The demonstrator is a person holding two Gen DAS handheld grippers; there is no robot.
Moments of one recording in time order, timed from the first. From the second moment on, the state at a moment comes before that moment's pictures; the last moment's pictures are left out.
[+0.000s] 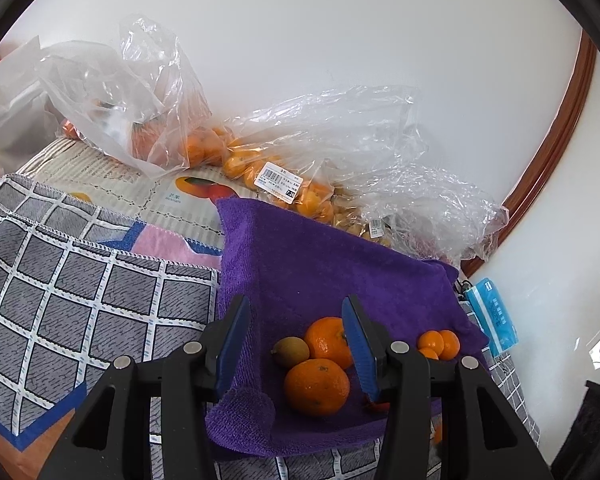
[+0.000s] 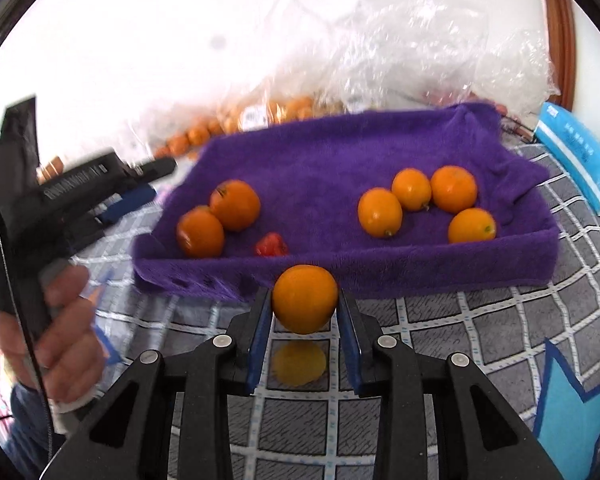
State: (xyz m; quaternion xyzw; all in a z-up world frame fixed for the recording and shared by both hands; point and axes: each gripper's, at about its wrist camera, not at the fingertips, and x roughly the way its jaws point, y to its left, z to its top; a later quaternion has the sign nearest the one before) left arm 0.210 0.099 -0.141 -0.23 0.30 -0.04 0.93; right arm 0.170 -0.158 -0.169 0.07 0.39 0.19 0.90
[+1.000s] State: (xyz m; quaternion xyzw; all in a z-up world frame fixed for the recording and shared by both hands) left arm 0.106 0.027 -0.169 -0.08 0.41 -0.07 0.91; right arm 0.097 -0.270 -0.147 0.10 0.33 0.12 0.93
